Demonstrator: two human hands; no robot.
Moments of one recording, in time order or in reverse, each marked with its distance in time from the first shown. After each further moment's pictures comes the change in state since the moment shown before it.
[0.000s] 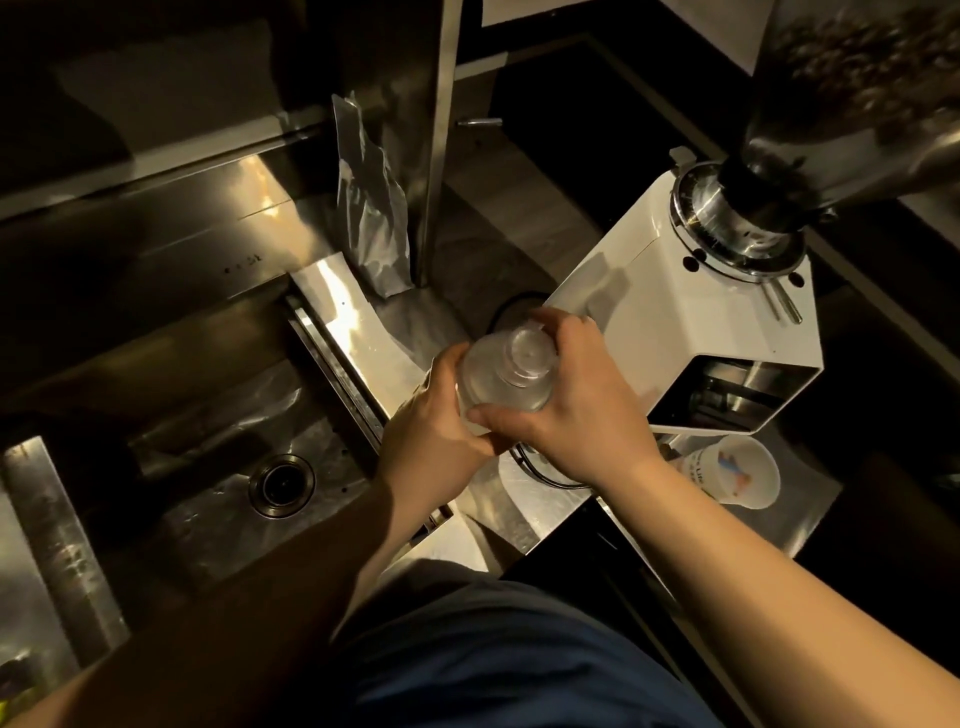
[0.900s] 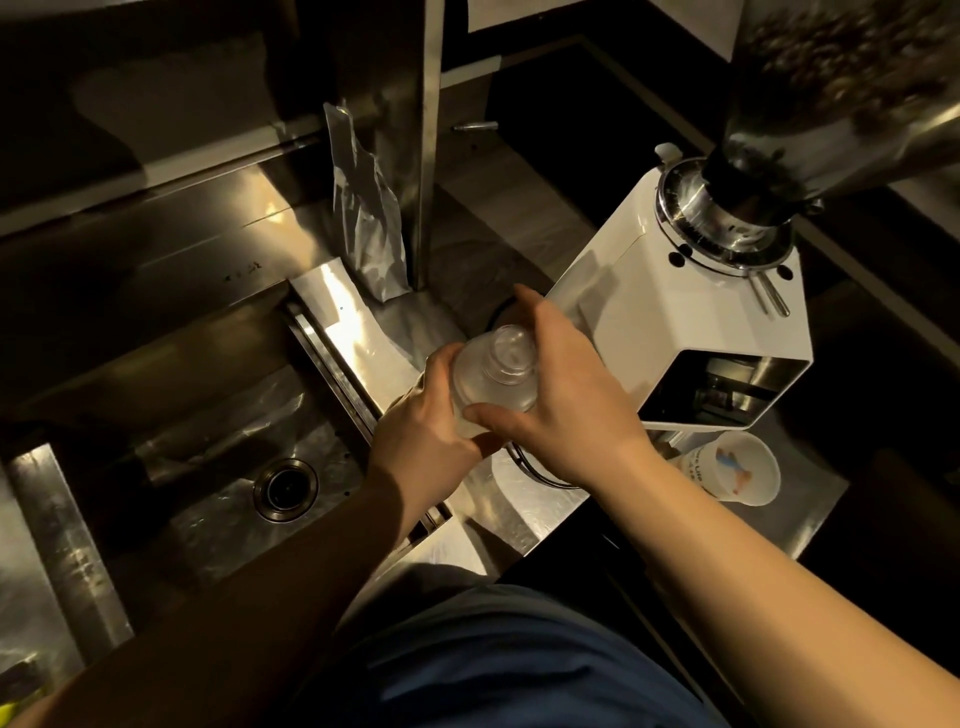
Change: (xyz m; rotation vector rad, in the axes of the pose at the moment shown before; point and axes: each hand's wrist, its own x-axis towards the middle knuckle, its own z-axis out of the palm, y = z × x) left_hand 0.000 0.000 -0.005 0.097 -0.056 0.010; right_hand -0.001 -0.018 -0.012 0.021 -0.076 -0.039
